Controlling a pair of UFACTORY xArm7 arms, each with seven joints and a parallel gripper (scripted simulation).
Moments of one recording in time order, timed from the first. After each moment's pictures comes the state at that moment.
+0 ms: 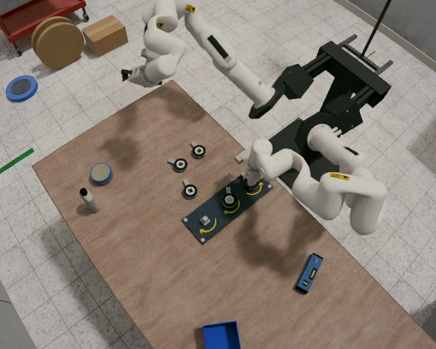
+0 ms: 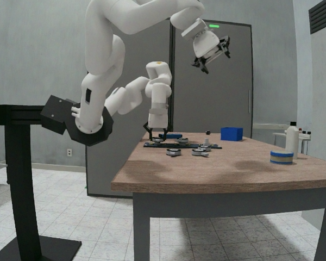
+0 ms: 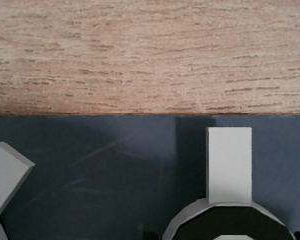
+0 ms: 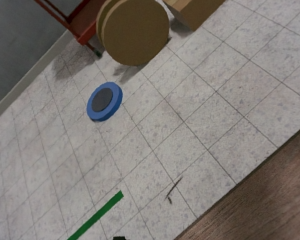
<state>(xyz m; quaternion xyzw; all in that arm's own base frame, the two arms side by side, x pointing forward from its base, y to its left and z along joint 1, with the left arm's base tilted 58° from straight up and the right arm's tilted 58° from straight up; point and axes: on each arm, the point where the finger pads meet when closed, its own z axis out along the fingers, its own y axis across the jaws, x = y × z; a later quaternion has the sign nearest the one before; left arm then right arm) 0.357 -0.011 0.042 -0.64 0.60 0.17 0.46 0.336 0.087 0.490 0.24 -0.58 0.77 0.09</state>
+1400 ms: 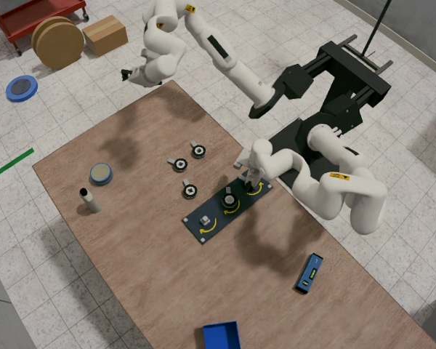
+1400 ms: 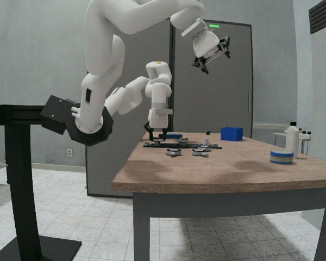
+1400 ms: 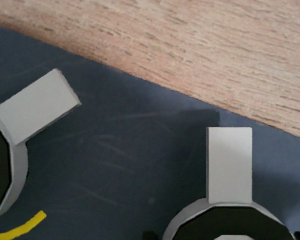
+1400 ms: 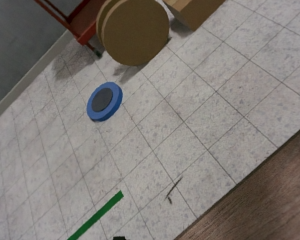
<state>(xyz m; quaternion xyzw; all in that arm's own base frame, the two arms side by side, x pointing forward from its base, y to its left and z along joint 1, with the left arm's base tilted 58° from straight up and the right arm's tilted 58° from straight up) 0.356 -0.011 0.042 -0.74 0.47 0.08 0.48 0.336 0.087 0.490 0.24 -0.58 0.77 0.09</state>
